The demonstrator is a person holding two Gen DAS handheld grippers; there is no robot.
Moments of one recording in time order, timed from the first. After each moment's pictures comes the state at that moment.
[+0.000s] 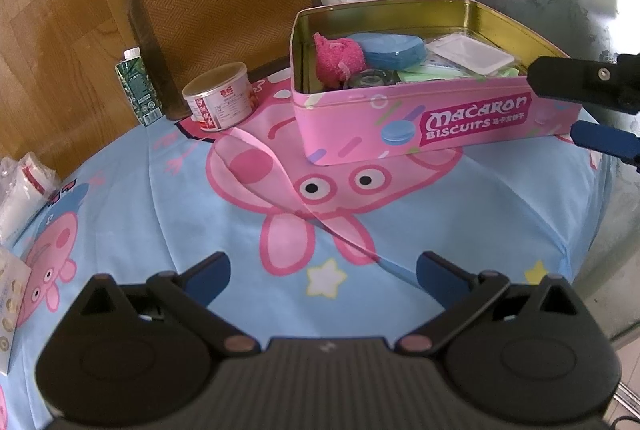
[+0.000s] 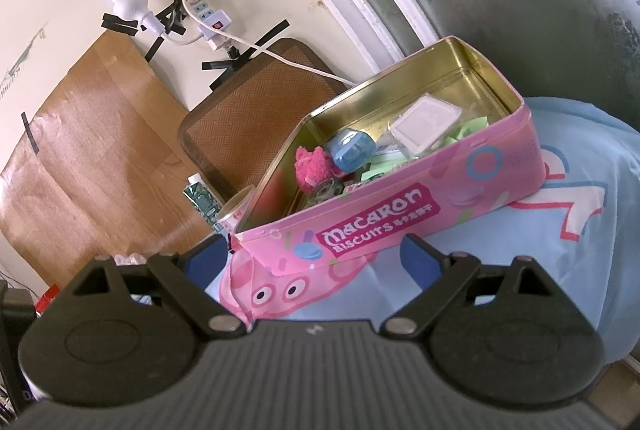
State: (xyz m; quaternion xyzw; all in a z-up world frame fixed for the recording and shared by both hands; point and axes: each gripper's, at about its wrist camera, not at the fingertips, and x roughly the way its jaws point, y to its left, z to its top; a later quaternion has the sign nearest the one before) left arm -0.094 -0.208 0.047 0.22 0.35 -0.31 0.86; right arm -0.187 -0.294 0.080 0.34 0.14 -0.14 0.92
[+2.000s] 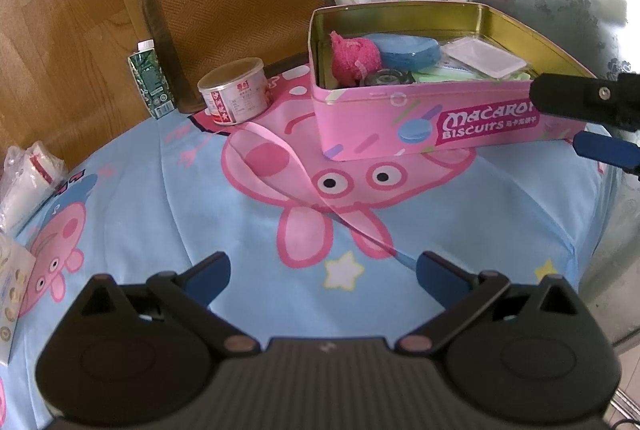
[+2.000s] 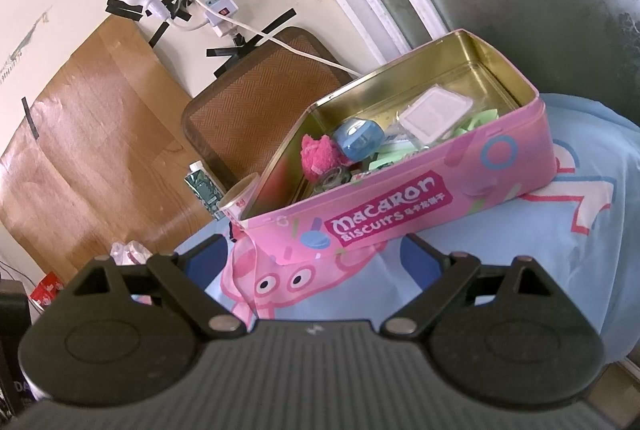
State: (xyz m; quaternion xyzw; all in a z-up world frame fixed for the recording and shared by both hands) left arm -0.091 -0.197 0.048 0.21 0.35 -0.29 0.87; right arm -0.180 -0.287 0.078 0.33 0.16 -0.14 0.92
